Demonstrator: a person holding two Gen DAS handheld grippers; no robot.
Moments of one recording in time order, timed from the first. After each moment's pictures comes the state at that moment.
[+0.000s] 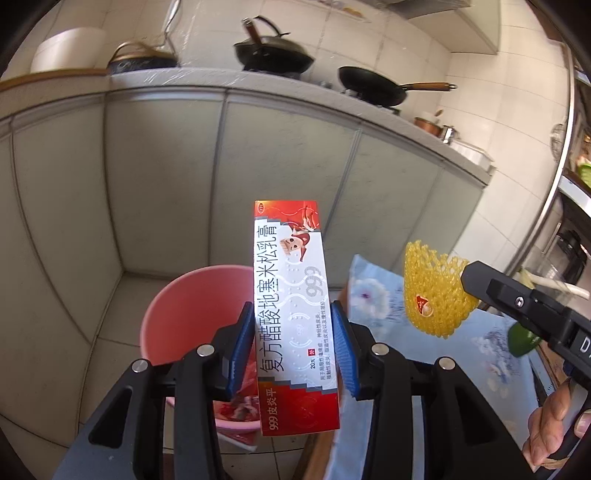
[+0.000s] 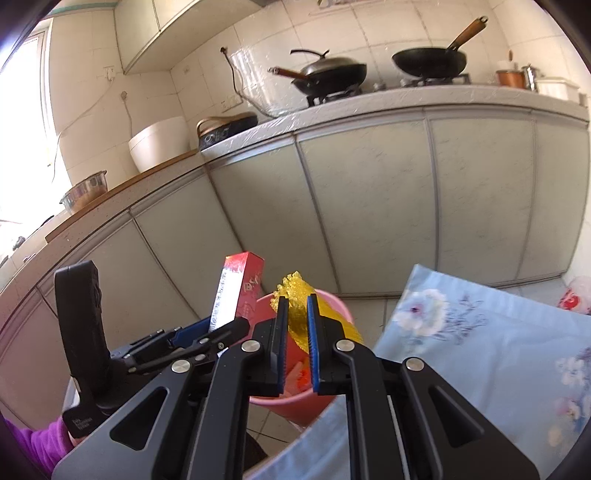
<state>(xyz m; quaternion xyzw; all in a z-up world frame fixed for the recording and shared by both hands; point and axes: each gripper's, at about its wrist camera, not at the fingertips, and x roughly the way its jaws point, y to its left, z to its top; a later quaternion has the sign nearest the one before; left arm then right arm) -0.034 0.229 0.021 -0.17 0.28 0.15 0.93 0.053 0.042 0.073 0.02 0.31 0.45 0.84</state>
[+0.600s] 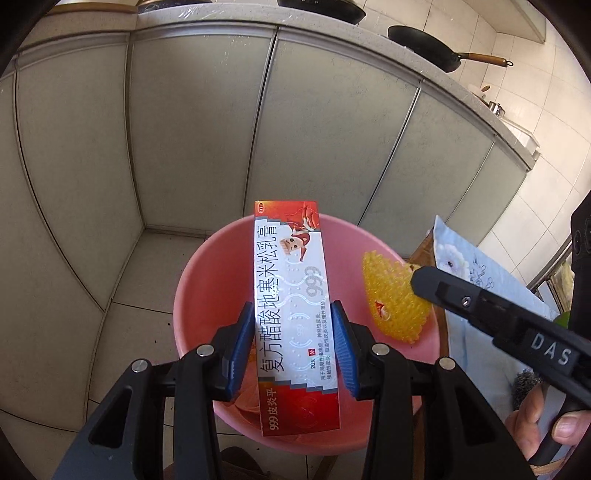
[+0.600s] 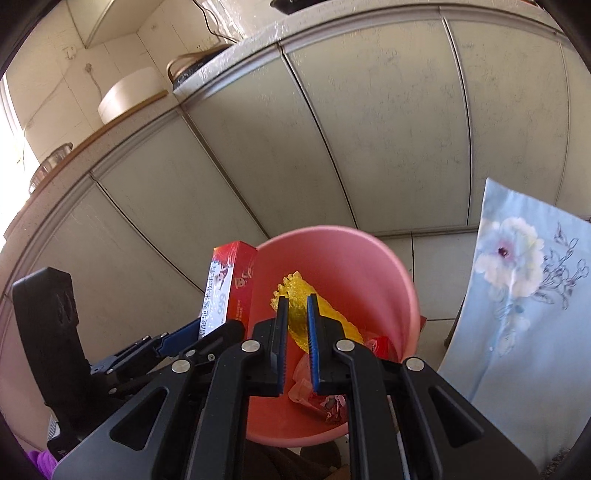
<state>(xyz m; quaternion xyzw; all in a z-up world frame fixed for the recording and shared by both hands) -0.014 0.296 -0.064 -0.19 0.36 0.18 0.90 0.091 0.143 -0.031 0.02 0.43 0.44 0.79</state>
